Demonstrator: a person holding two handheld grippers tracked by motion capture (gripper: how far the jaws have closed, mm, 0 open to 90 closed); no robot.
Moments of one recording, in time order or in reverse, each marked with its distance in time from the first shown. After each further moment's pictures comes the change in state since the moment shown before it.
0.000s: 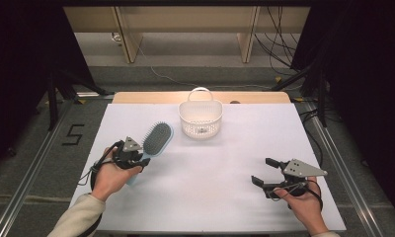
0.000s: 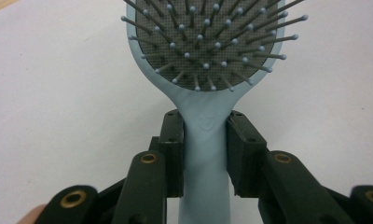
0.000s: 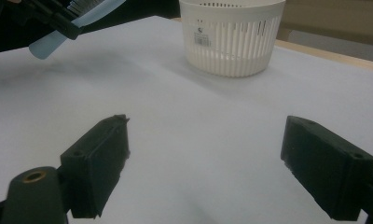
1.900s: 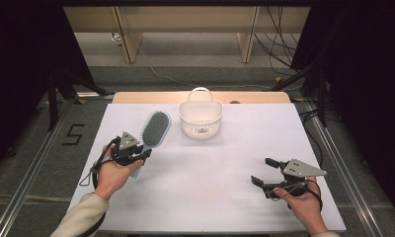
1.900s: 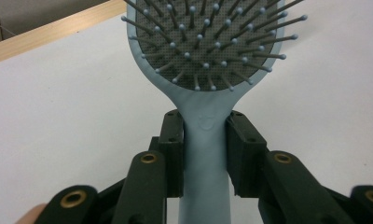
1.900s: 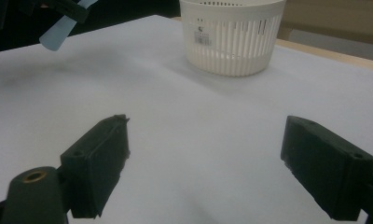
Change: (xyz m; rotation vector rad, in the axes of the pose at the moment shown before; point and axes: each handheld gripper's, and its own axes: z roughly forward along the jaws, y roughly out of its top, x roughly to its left) left arm 0.000 0.008 -0.003 -0.153 0.041 -0.062; right arm 0.000 0.000 0.001 0.004 0.000 -0.003
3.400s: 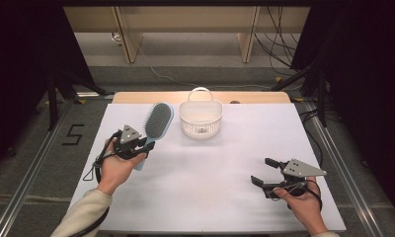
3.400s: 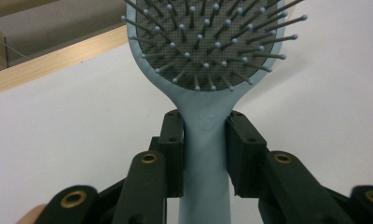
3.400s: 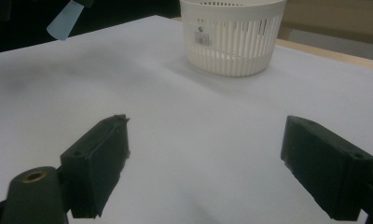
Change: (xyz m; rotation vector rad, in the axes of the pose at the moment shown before) left arm -0.003 0.020 -0.001 -0.069 -0.006 -0.009; right arm 0.000 0.000 0.000 -0.002 0.001 0.006
